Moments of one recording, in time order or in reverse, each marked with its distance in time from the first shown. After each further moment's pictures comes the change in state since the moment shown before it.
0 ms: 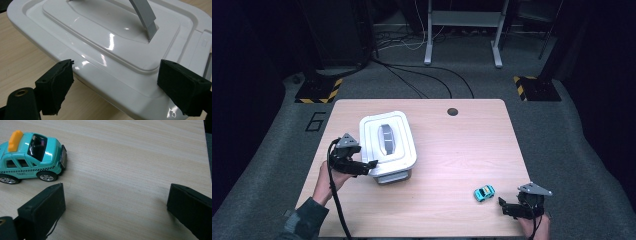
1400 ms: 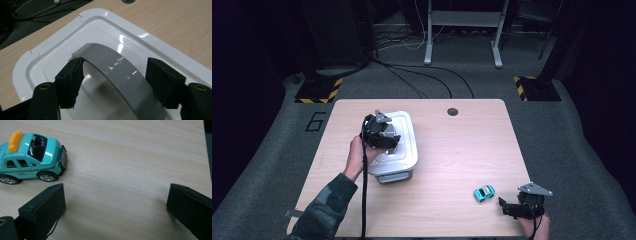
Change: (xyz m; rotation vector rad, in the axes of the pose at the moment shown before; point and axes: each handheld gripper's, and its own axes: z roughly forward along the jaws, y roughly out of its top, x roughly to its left) left arm -0.025 0.086 0.057 0.049 0.141 0.042; right arm 0.000 0.000 0.000 -0.004 0.004 -0.001
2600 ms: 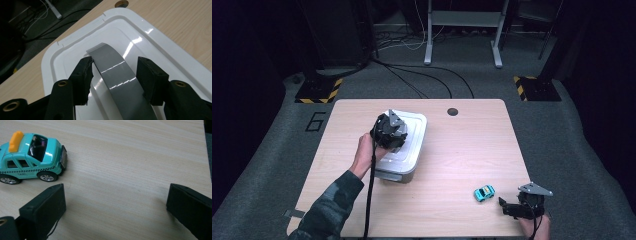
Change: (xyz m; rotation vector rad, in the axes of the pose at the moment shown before) left arm -0.023 0.014 0.011 -0.031 0.056 0.190; right arm 0.000 0.000 0.000 -0.003 0.001 0.002
